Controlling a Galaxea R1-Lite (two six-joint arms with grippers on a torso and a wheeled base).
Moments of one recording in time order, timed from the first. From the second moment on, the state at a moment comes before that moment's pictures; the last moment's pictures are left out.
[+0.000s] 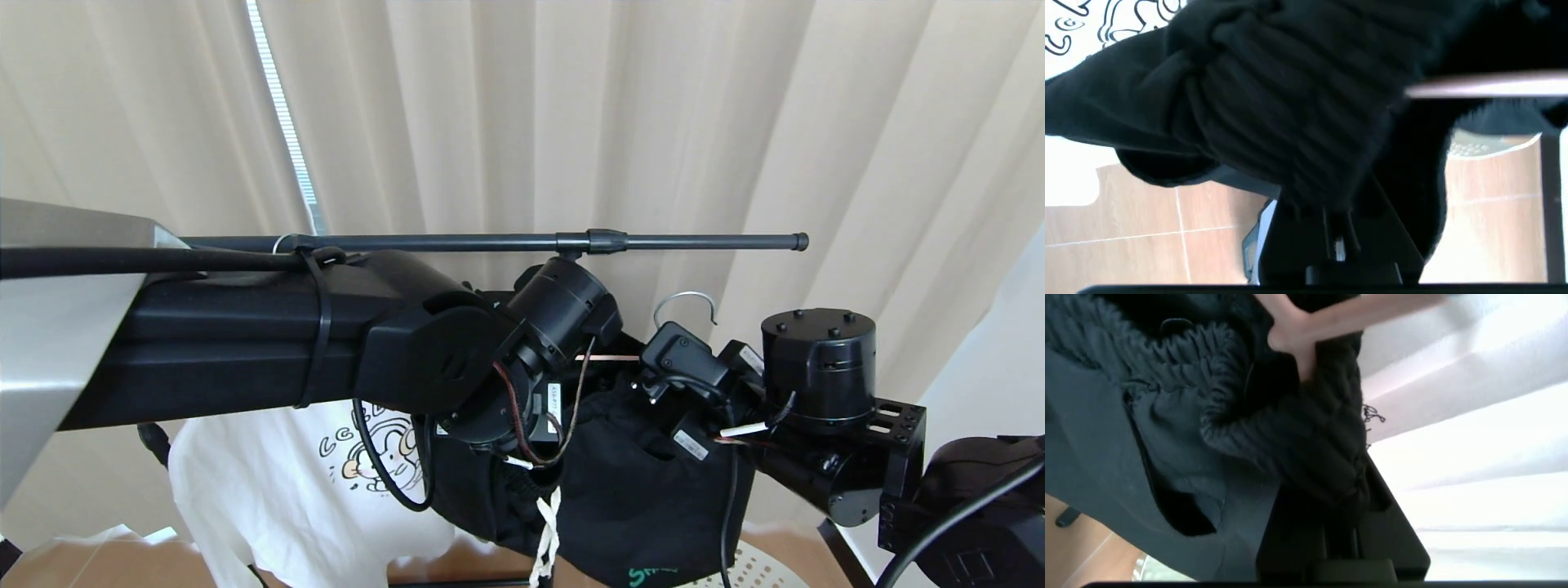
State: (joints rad) left arm -0.85 2.05 -1.61 0.62 0.45 -0.66; right arm 0.64 1.77 -0.67 -0.70 -0.38 -0.56
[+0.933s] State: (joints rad) left arm -0.89 2.03 -1.59 0.59 0.49 -0.66; right arm 0.64 1.75 -0.67 -0.70 -0.38 -0.56
